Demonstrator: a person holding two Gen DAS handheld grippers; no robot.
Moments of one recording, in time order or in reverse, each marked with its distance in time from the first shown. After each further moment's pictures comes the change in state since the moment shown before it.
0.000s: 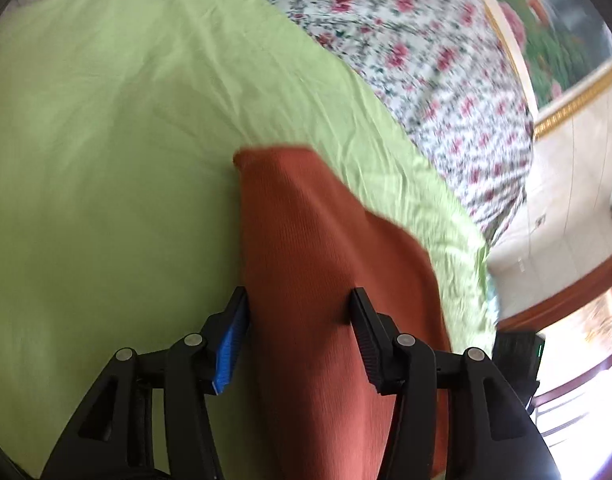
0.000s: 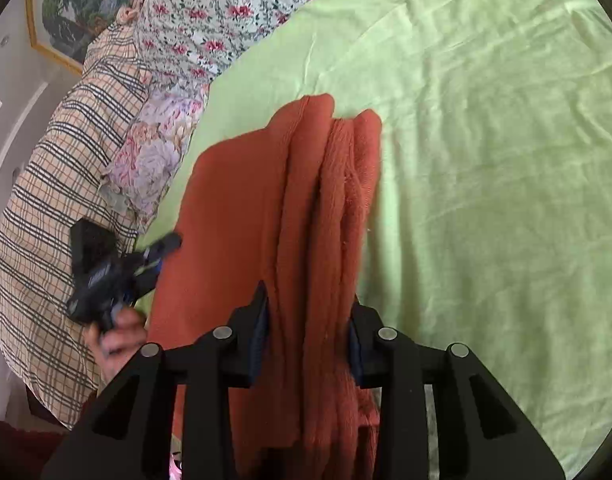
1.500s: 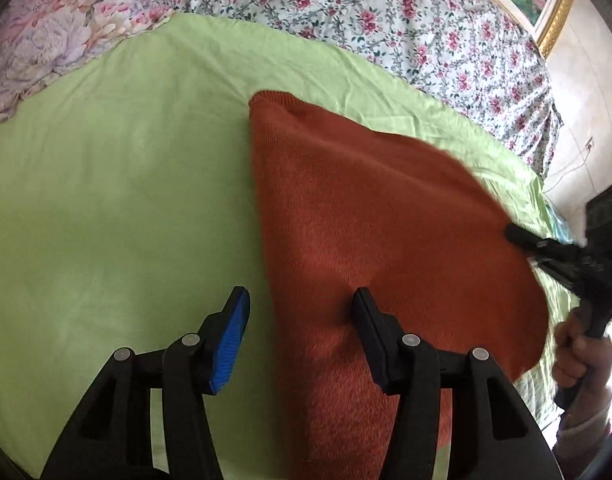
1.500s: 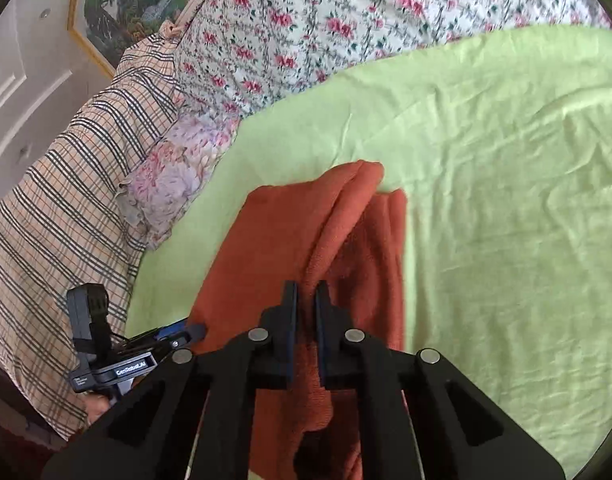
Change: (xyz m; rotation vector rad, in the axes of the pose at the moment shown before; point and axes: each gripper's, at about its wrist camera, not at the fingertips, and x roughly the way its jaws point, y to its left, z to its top) left arm -0.056 -0.053 -0.131 0.265 -0.036 0.323; right arm -0.052 0.042 0.001 -0.151 -0.160 -0.067
